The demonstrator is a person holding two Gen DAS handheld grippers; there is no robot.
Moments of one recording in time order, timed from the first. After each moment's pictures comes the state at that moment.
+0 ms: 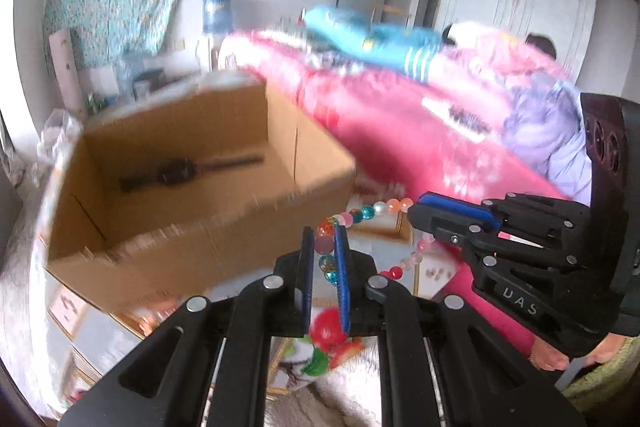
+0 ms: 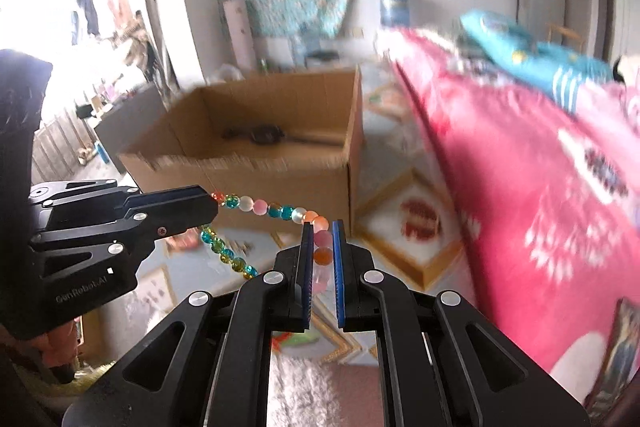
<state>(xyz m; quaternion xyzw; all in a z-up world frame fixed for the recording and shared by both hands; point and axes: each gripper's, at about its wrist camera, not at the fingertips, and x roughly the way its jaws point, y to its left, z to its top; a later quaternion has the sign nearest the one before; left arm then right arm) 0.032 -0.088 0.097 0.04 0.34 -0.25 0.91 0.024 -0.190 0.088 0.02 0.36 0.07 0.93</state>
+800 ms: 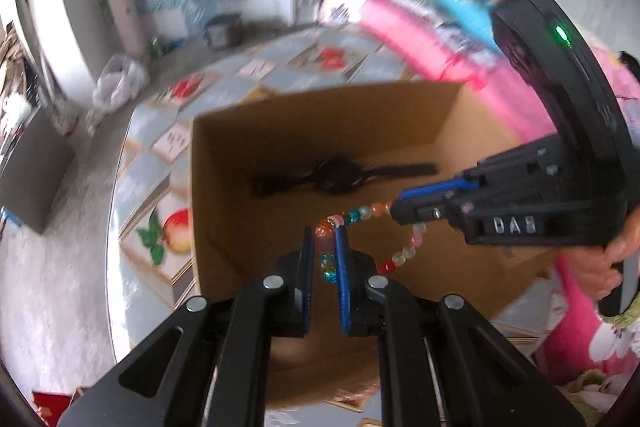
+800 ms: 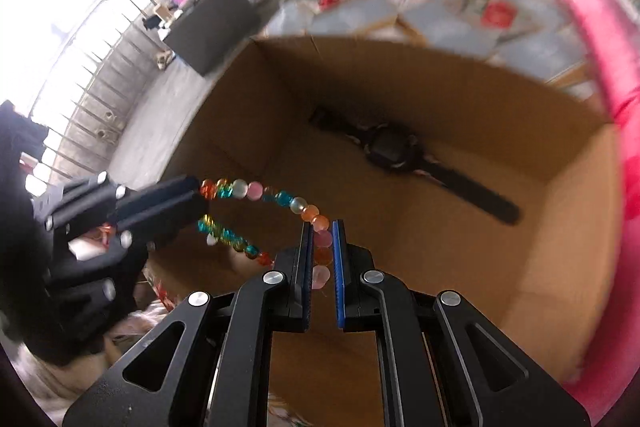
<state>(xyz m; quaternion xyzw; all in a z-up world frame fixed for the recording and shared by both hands) 0.186 0.033 0.076 0.04 0.47 -0.10 0.88 0.287 -0.068 0.023 0.04 0.62 0.27 0.74</state>
